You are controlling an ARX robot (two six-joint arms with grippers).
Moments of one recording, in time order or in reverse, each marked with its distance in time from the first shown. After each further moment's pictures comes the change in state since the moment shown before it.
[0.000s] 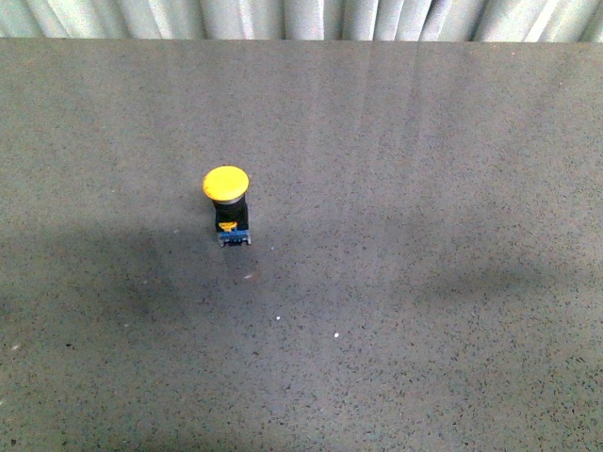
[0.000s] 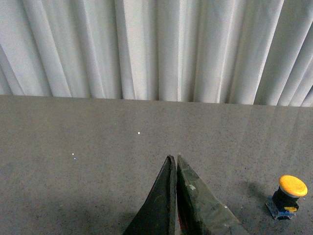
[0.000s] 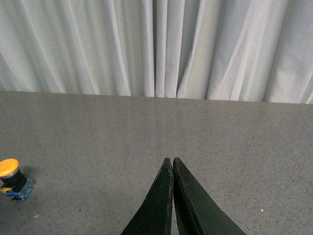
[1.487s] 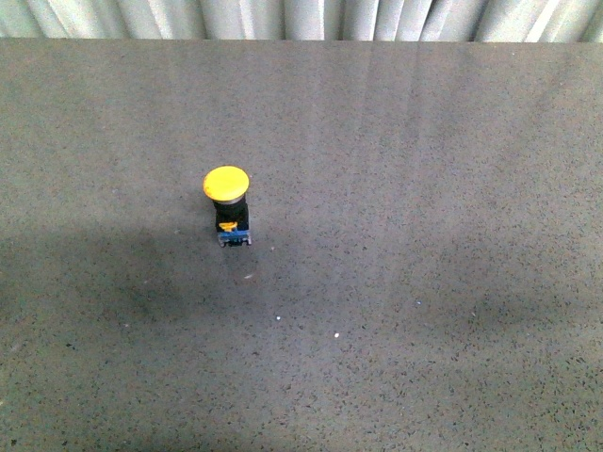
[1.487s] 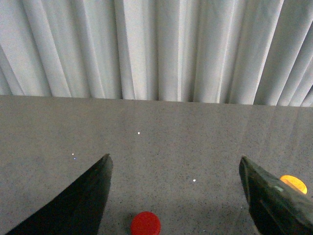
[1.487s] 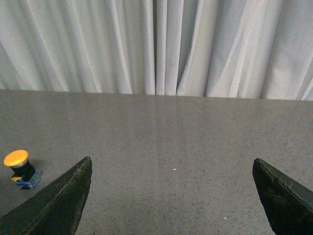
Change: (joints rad) left arm 0.000 0.000 0.000 0.000 0.000 0.000; right arm 0.000 -0.407 0.000 -0.406 0.000 0.000
